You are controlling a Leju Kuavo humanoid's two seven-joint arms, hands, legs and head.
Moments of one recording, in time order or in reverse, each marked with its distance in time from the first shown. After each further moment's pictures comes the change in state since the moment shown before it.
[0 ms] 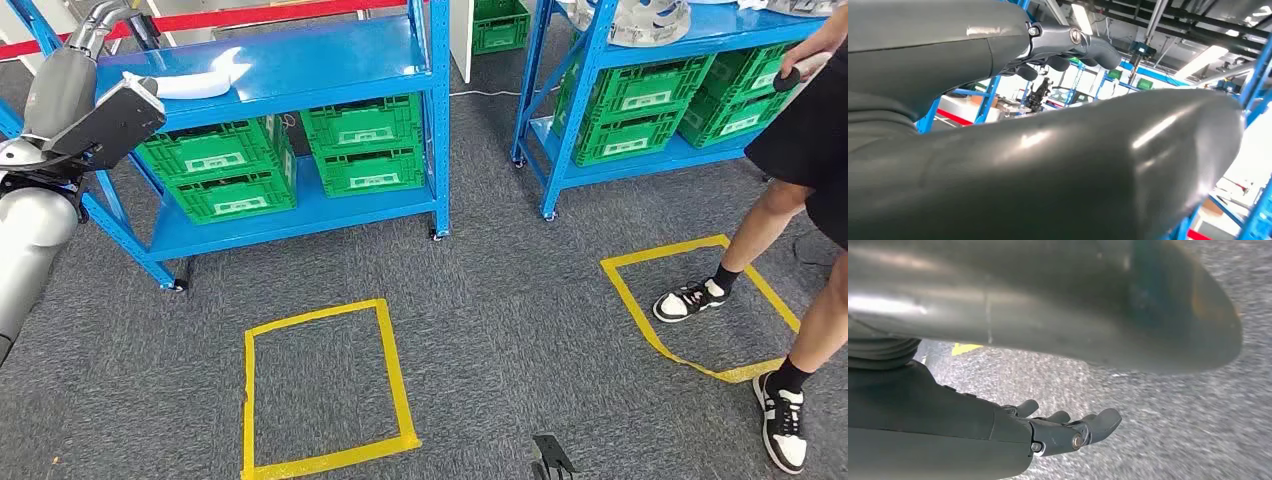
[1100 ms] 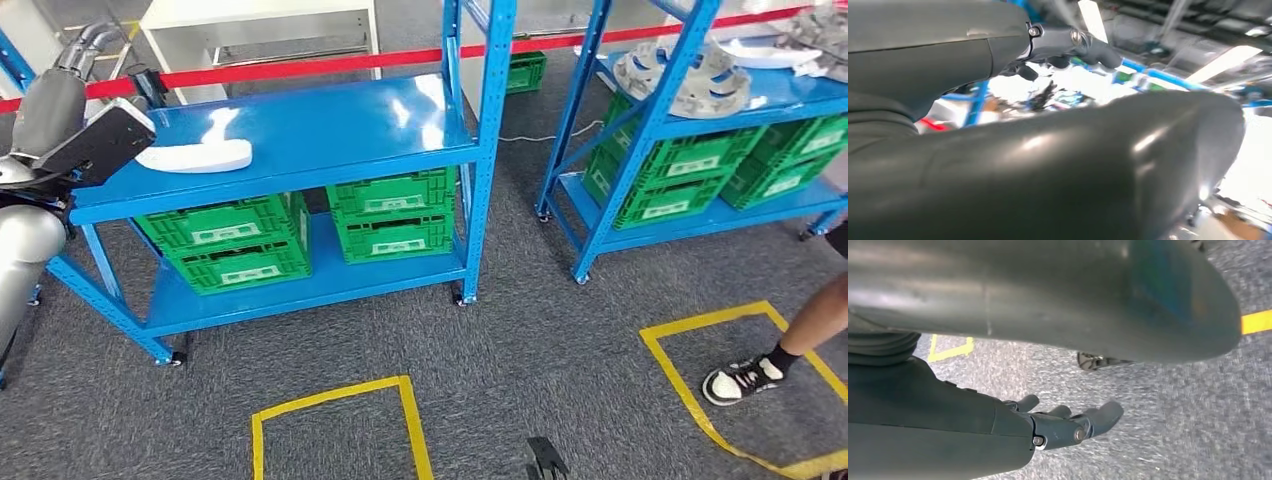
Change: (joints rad) left arm 0.012 0.009 -0.002 -0.007 -0.010 -0.005 0.011; right arm 0.001 -0.014 -0.010 -0.004 0.025 0.006 0.008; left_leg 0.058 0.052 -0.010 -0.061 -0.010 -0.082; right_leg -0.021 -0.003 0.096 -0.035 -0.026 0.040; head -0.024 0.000
